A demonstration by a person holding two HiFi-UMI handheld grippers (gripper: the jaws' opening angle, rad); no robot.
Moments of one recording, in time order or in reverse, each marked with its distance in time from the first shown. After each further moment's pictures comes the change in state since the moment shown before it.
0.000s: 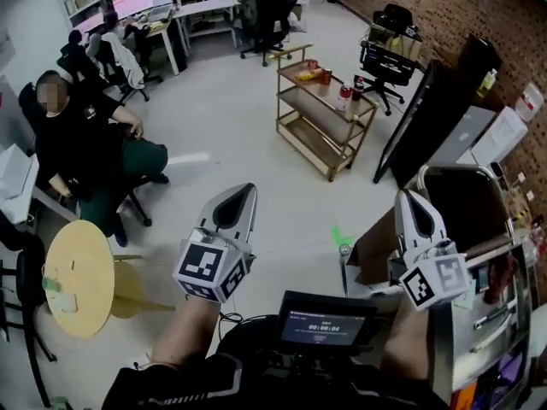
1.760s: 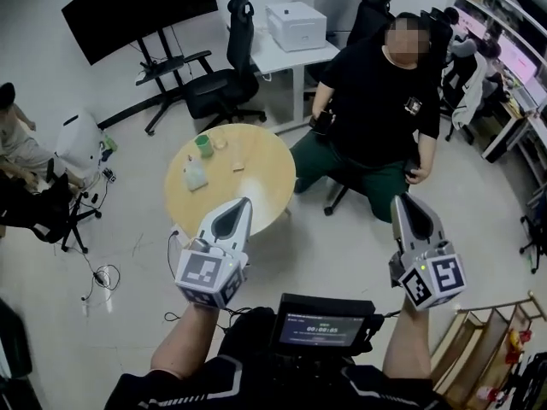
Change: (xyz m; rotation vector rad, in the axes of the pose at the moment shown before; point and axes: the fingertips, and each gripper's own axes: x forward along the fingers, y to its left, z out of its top) left arm -0.445 0.775 -0.022 -0.062 0.060 1.447; right arm 0.724 0.872 -0.066 0.111 -0.002 1.428
